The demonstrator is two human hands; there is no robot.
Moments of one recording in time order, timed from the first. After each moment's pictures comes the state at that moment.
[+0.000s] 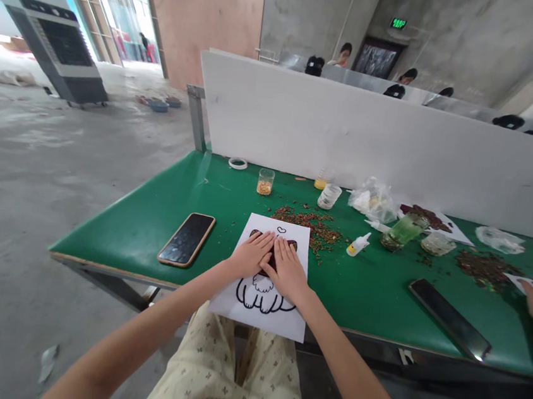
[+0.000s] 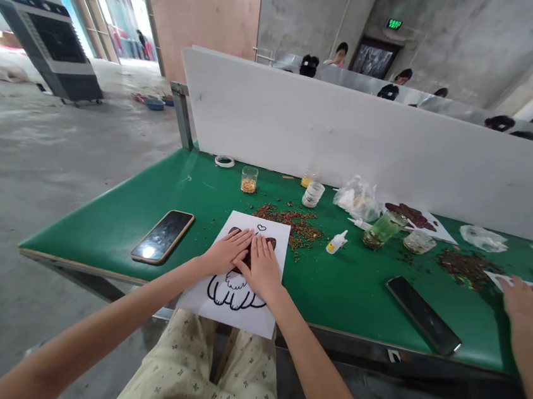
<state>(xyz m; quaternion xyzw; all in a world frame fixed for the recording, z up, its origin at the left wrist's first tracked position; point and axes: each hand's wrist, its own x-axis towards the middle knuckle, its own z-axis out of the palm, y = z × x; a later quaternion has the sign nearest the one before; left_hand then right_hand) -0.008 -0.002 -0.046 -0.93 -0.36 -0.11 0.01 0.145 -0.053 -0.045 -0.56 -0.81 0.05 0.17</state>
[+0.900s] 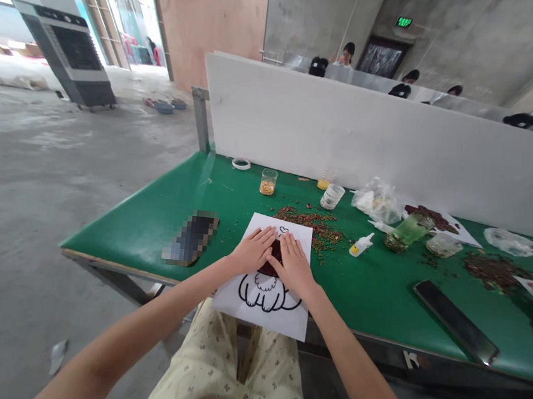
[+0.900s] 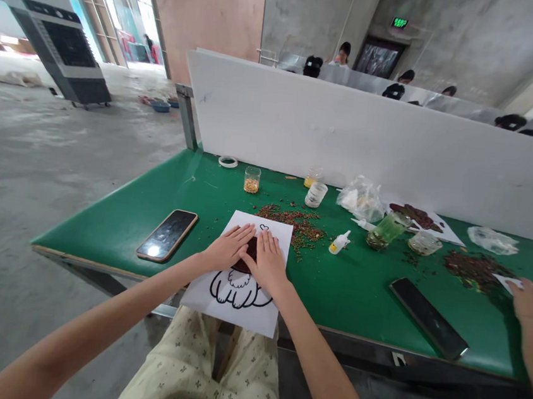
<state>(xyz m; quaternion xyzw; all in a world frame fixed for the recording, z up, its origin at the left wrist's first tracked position) -0.012 -0.007 -0.033 -0.92 -0.38 -0.09 0.01 0.149 -0.048 -0.034 -0.57 -0.81 0.05 0.13</state>
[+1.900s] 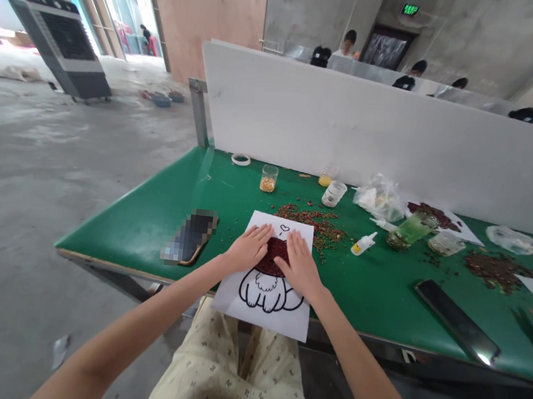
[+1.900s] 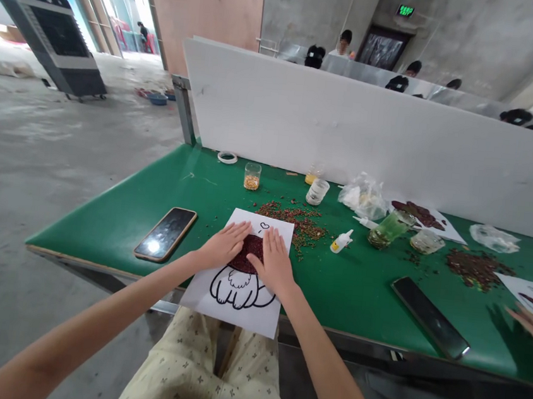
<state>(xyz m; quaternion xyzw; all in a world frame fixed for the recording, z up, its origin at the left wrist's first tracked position) -0.024 0.001 -0.024 -0.91 -0.40 -0.13 -0.02 0.171 -0.046 -0.033 -0.56 -0.81 0.03 0.18</state>
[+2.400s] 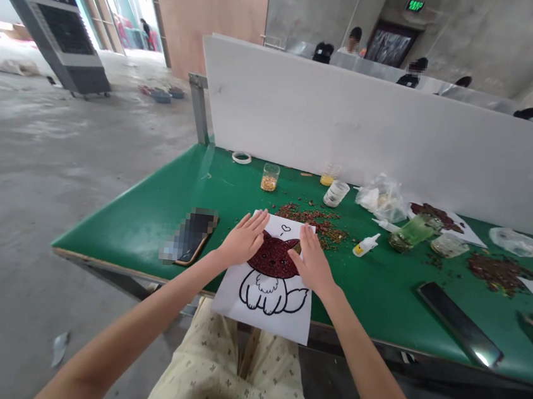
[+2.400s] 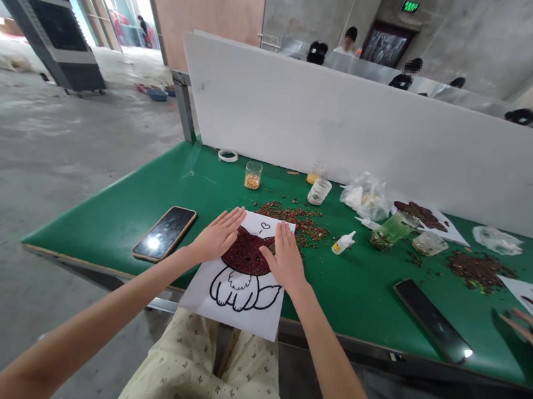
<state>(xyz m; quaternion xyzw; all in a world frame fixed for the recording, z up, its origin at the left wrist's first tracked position) -0.032 0.001 -0.014 -0.89 -0.43 -0.16 -0.01 0.187 -0.040 -0.033 -0.56 -0.80 0.05 0.21</state>
